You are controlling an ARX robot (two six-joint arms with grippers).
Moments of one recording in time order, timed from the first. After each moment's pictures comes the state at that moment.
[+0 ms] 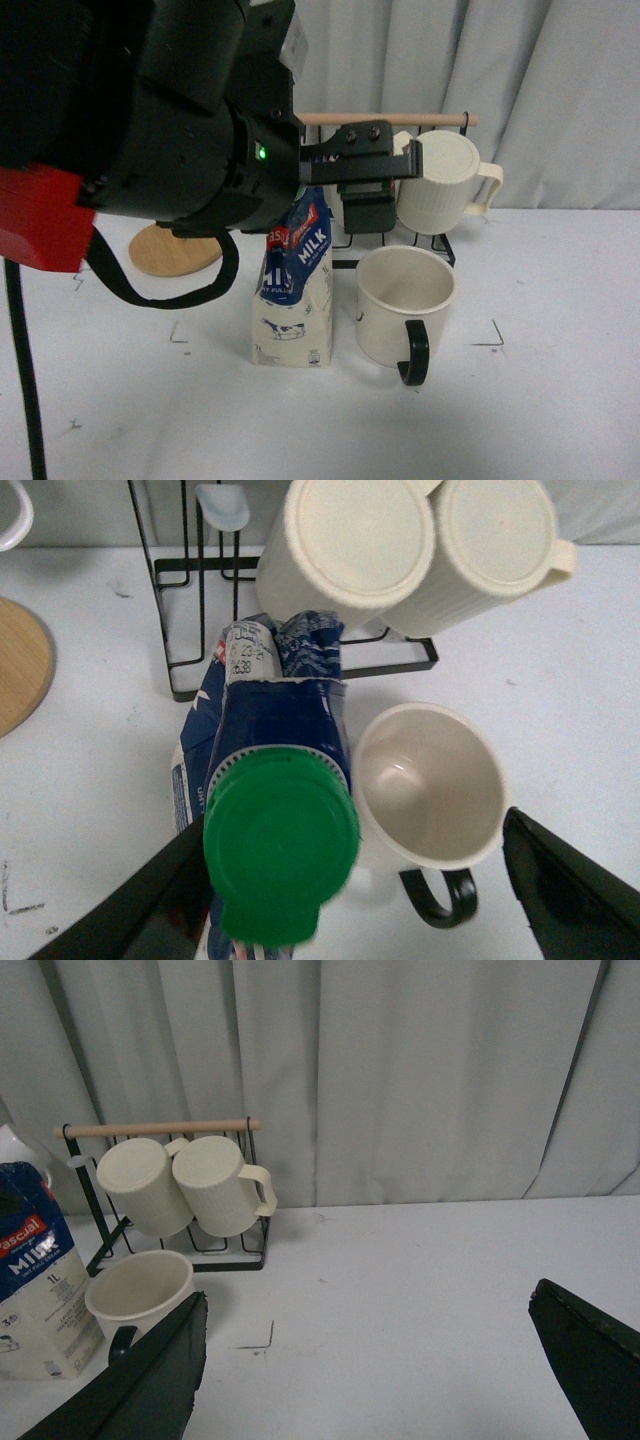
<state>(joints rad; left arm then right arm) -0.54 1.72 0.97 0.19 -0.12 -0.33 0.00 0.00 0.01 0.00 0.00 0.01</state>
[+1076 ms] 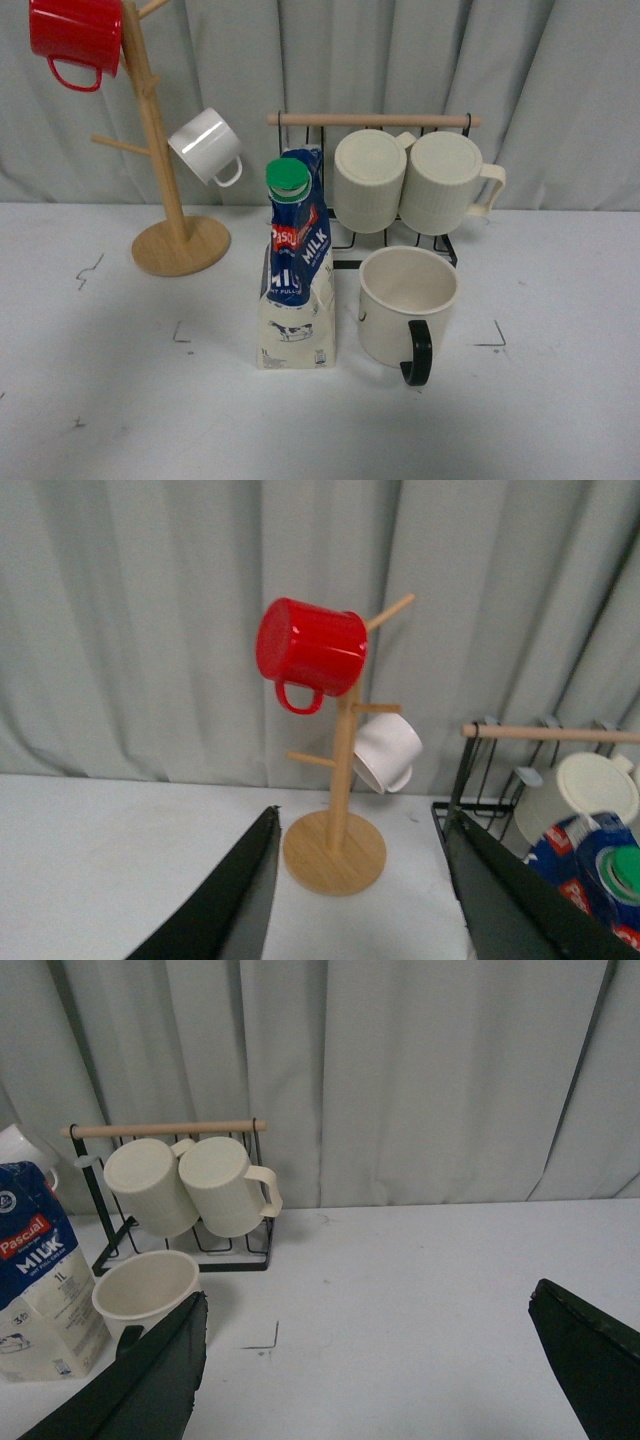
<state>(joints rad) -0.19 0.85 0.33 0.53 -0.20 -0.04 0.00 0.00 0.01 0.00 0.00 0.01</state>
